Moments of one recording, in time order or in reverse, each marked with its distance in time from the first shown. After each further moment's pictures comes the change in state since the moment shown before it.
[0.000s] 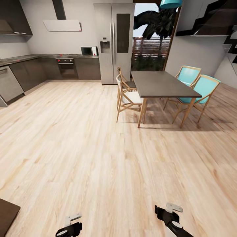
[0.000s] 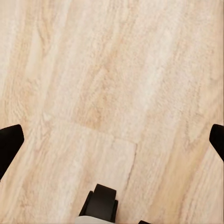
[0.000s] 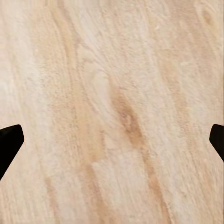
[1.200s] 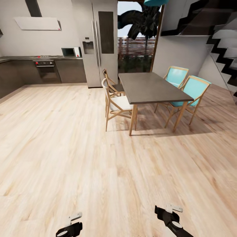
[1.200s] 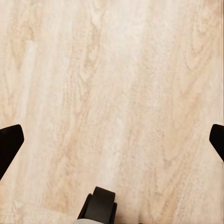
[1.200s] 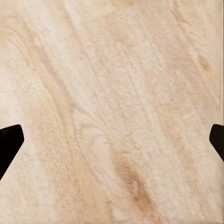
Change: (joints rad) left arm 0.003 -0.003 -0.003 0.000 -0.002 -0.018 0.000; right arm 0.000 0.000 0.000 0.000 0.001 0.001 0.000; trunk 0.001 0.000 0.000
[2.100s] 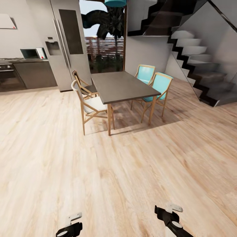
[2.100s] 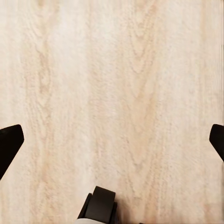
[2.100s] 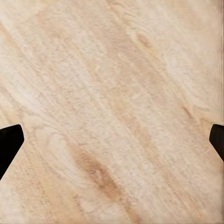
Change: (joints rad) left arm 0.000 0.000 0.000 0.001 0.001 0.000 0.000; right arm 0.000 0.001 0.000 0.000 0.000 0.000 0.000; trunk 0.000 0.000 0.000
